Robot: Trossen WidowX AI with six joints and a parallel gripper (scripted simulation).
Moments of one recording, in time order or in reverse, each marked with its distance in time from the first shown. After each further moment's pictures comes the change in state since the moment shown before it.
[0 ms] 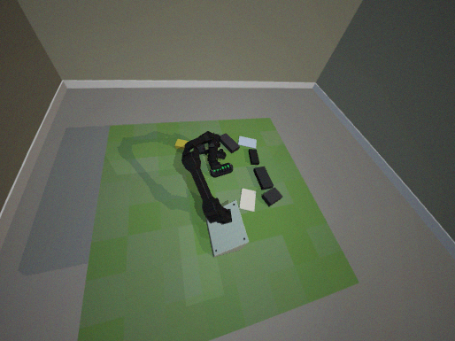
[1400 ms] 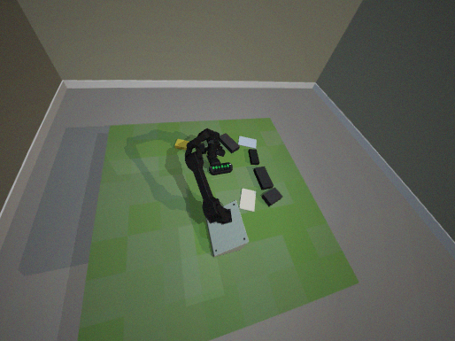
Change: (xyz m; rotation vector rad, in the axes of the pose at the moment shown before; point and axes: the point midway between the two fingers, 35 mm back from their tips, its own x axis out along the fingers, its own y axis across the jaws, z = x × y) arm -0.006 0.024 0.001 -0.001 -0.004 -0.014
